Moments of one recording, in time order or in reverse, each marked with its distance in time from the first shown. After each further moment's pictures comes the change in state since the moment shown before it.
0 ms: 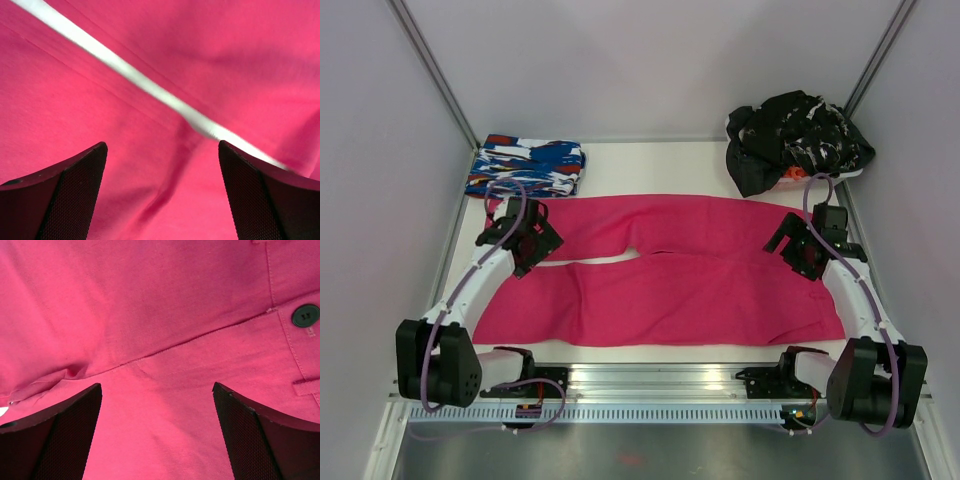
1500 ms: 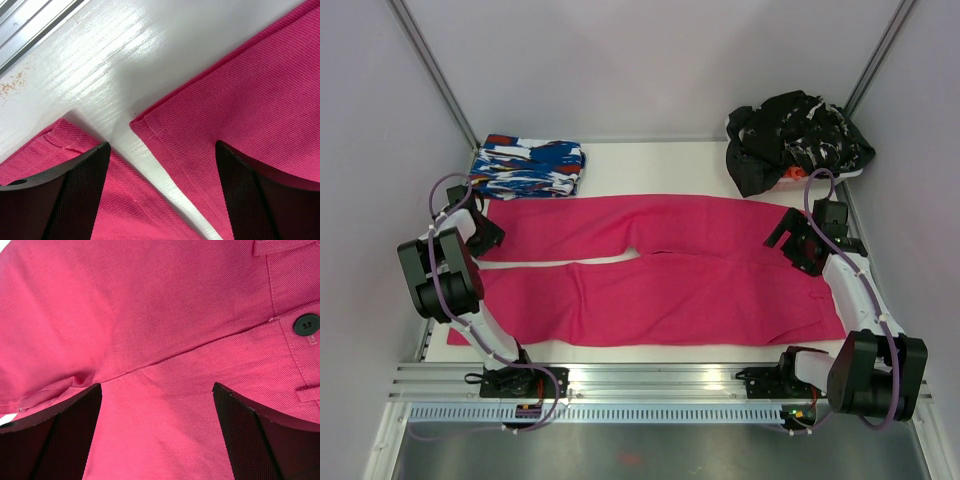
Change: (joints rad) left arm 0.537 0.552 0.245 0.164 -0.006 0.233; right arm 0.000 0.039 0.035 0.012 0.003 0.021
